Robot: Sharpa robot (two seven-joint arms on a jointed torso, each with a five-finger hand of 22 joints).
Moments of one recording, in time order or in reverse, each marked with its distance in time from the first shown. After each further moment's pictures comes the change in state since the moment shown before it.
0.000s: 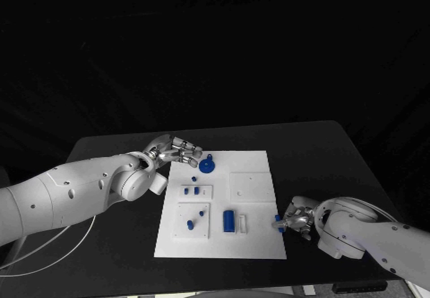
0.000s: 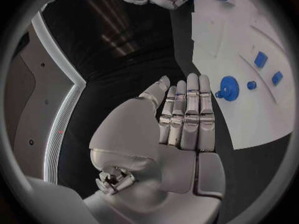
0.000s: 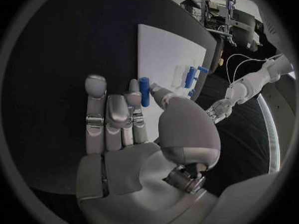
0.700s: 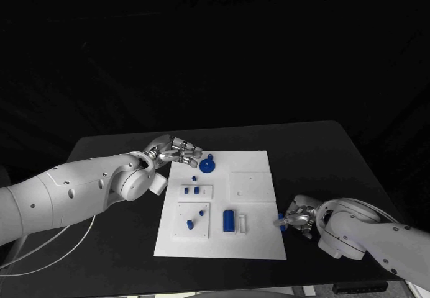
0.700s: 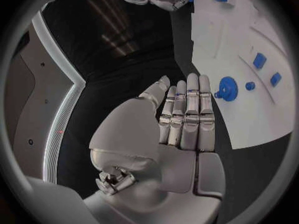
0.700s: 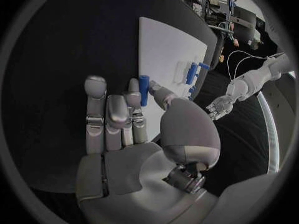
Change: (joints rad) left arm 0.000 -0.004 -0.001 0.000 0.001 0.007 -0.004; left_hand 0.000 0.000 0.000 0.000 0.000 0.000 0.000 0.000 0.000 0.000 0.000 0.000 0.000 0.000 0.000 0.000 0.000 0.000 0.000 0.000 0.000 -0.002; right arm -0.003 -0.003 -0.001 -0.012 0.007 -0.047 0.013; right_hand -0.037 0.053 0.065 -0.115 0.019 0.035 -0.013 -0.009 0.043 0.006 -0.008 0.004 0.003 0.000 0.000 0.006 0.002 0.000 0.000 0.000 0.032 0.000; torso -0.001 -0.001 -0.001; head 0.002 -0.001
